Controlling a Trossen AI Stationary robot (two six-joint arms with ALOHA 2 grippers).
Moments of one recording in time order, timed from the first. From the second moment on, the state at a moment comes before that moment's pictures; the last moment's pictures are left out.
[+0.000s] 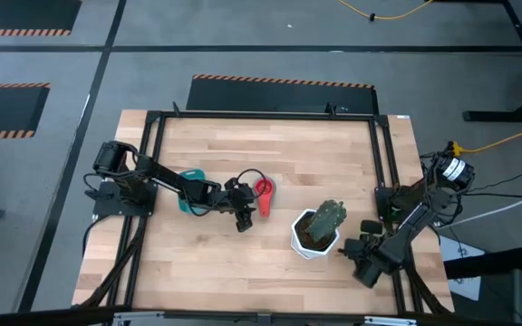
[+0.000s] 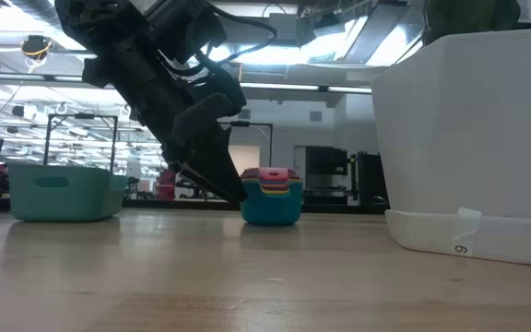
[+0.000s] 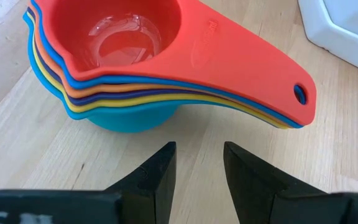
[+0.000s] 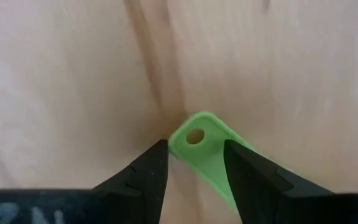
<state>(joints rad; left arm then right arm) -0.13 1.72 0.79 0.15 -0.26 -0.45 0.93 1.60 0.78 -0.88 0.09 1.12</state>
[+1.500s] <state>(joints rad) -0.13 1.72 0.79 0.15 -0.25 -0.44 0.86 1.44 0.69 -1.21 0.00 1.11</state>
